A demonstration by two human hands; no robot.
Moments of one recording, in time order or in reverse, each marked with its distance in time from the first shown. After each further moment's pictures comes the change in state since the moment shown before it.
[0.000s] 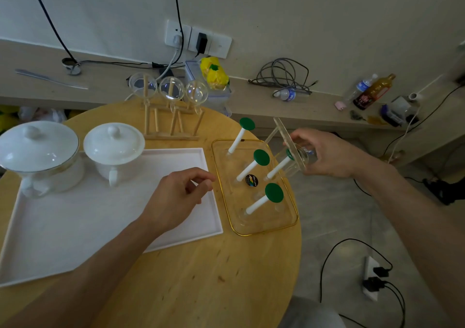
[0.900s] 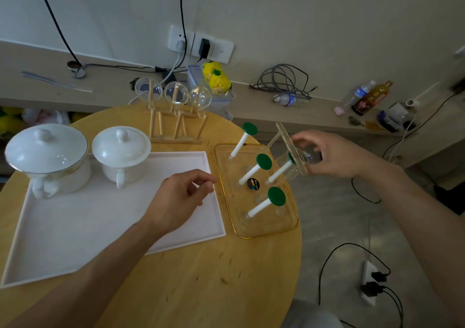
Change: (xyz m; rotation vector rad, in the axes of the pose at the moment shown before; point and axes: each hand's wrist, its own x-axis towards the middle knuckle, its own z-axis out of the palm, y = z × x) left_hand -0.003 0.003 -0.007 -0.023 -0.003 -0.007; right_hand -0.005 -0.011 -0.014 -0.004 -0.008 0.074
